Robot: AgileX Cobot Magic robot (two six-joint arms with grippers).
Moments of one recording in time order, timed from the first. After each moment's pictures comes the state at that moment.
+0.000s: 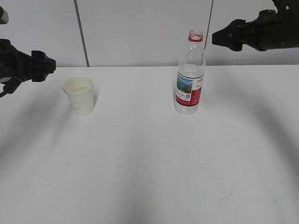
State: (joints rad) left arm -0.16 1.53 -0.81 0.20 -0.19 -0.27; right arm -0.02 1.73 -1.20 -1.63 -0.47 1.55
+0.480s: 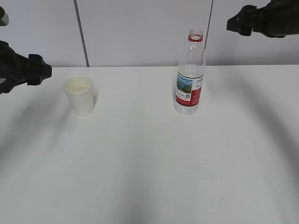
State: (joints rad) left arm -0.16 1.51 -0.86 0.20 0.01 -0.28; right arm -0.02 1.76 -1.31 -1.80 -0.27 1.81
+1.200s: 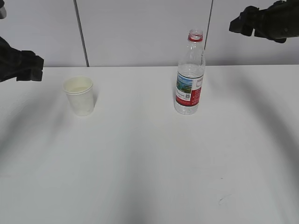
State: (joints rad) left arm -0.16 1.51 -1.03 0.16 0.42 -0.28; right arm -0.05 1.80 -1.34 -1.84 -0.26 1.97
